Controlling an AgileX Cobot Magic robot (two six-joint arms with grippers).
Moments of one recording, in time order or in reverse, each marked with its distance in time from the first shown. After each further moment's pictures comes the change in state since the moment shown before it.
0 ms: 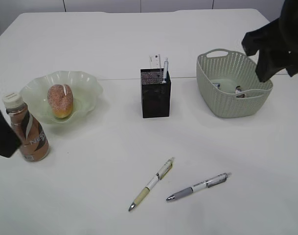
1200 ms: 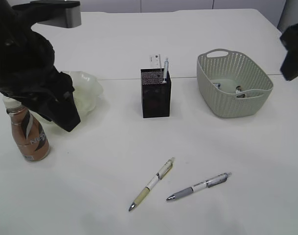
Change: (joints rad) left arm -0.132 0.282 -0.237 0.048 -0.017 -0.020; right arm -0.203 -0.033 0.000 0.142 0.019 -0.310
